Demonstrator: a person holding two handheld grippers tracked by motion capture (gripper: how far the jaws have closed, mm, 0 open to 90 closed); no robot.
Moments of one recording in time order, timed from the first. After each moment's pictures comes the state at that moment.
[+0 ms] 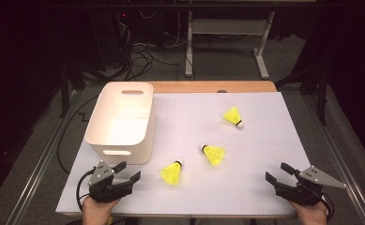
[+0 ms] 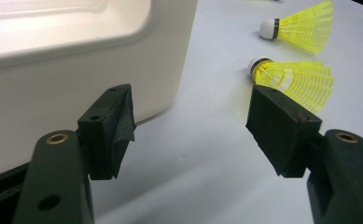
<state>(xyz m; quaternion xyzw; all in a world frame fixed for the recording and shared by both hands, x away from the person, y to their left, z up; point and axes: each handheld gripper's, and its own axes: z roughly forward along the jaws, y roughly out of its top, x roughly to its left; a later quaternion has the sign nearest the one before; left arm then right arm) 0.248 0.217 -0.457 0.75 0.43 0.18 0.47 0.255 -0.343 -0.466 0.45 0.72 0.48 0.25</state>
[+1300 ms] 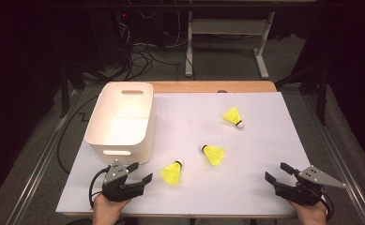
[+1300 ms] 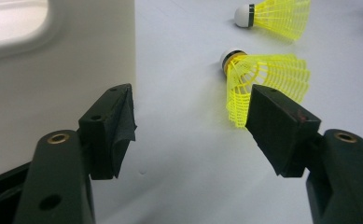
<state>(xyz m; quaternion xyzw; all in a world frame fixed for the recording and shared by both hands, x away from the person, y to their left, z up) 0.256 0.188 -0.461 0.78 0.40 0.16 0.46 0.256 -0.342 -0.466 0.44 0.72 0.48 0.25</state>
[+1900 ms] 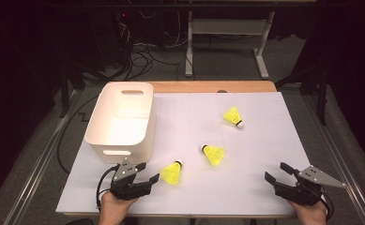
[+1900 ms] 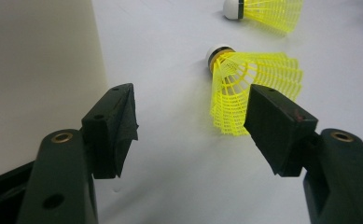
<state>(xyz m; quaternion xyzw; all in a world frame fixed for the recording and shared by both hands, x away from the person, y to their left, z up) 0.264 0.169 -0.463 0.79 0.39 0.14 0.44 0.256 -0.342 -0.466 0.44 0.72 0.48 0.25</state>
